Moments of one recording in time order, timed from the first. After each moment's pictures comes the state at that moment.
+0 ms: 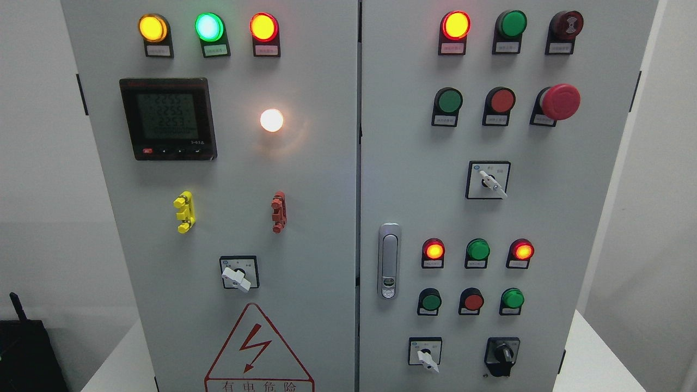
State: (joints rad) left arm 0.05 -0.07 -0.01 -0.11 0.03 -0.03 -0.03; right arm 0.13 0.06 0.03 -1.63 -0.04 -0.32 -0.20
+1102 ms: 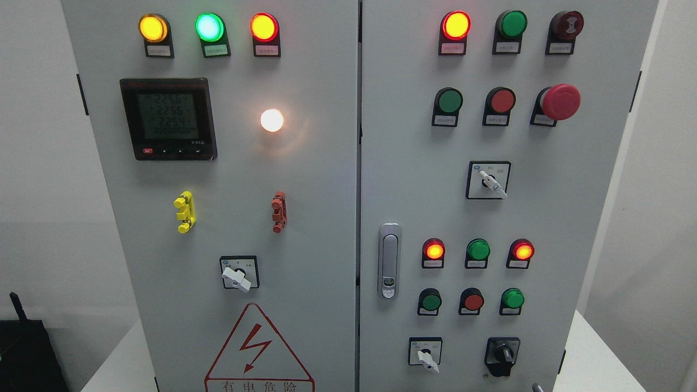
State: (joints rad) left arm 0.05 -0.07 -0.01 -0.11 0.03 -0.03 -0.03; right arm 0.08 0.04 0.03 -1.66 -0.04 -0.29 -0.18
